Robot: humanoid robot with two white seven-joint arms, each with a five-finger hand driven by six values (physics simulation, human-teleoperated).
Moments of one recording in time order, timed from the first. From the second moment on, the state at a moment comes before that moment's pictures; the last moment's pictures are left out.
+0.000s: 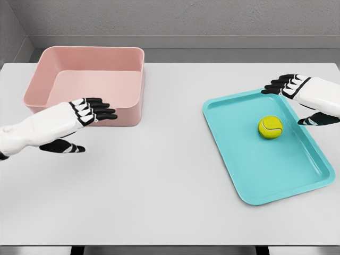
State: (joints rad) left arm -0.23 1.03 -0.43 -1.80 -0.29 -0.61 -0.14; right arm -0.38 -1.11 0.42 -1.61 0.26 -0.61 0.25
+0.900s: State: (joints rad) left arm -0.24 1.24 -0.44 -1.79 -0.58 -0.61 -0.30; right arm -0.52 -0.91 0.47 -1.46 0.41 -0.61 0.59
